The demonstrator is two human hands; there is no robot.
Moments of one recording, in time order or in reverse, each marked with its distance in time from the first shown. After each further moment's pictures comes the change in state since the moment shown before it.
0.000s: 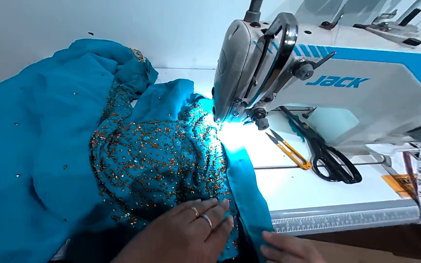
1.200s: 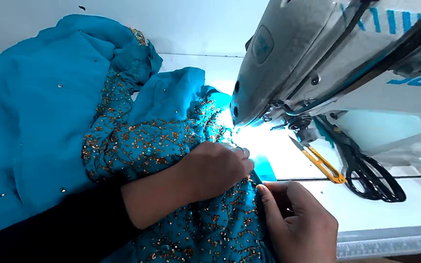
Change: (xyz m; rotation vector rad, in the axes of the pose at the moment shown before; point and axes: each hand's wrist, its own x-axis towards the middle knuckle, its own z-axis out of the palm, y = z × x) left_hand 0.089 -0.103 0.032 0.124 0.166 0.154; right_hand 0.088 0.025 0.051 -0.358 0.088 0.586
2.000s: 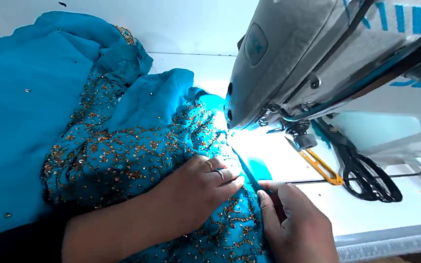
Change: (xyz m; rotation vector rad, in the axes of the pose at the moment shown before) left_hand -0.036 0.007 -0.002 0.011 -0.080 0.014; right_hand 0.005 -0.006 -0.008 -0.173 -0.165 0.011
